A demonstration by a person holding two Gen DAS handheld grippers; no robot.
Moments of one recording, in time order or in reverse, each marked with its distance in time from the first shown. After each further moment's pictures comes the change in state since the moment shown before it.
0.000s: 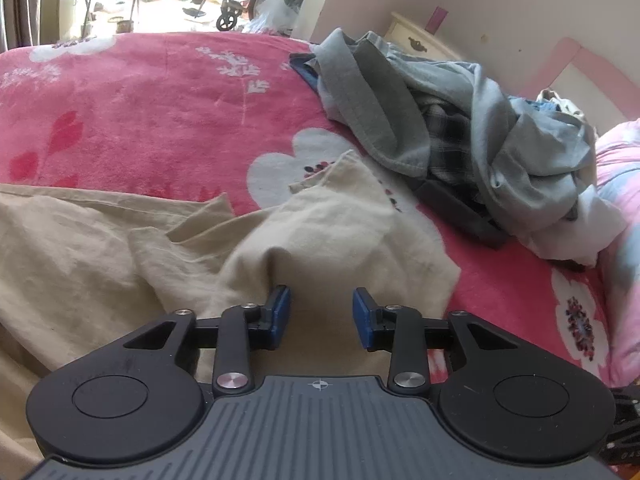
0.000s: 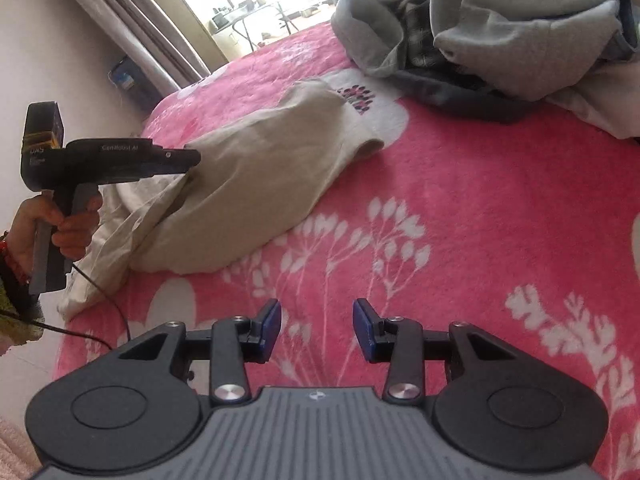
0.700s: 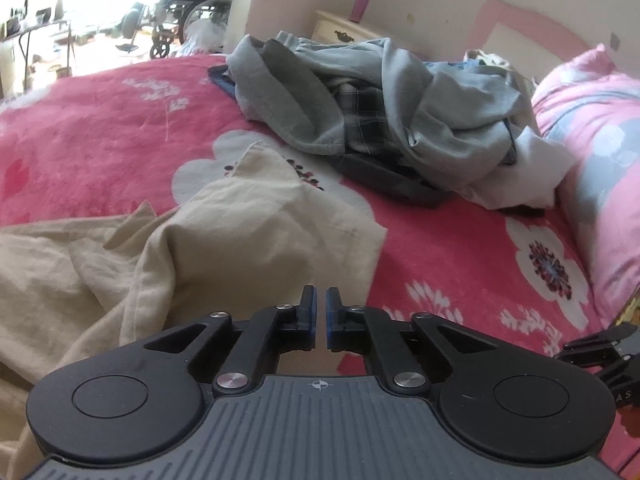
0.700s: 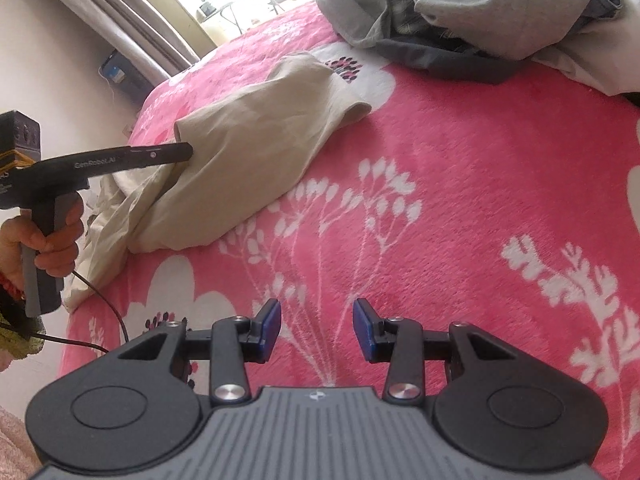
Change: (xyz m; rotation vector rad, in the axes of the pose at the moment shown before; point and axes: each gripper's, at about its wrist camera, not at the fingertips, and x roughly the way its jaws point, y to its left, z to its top) left arm -0.013 -0.048 -0.030 0.202 -0.031 -0.071; right arm 0.002 -0.004 -0.017 0.049 0.060 -0.001
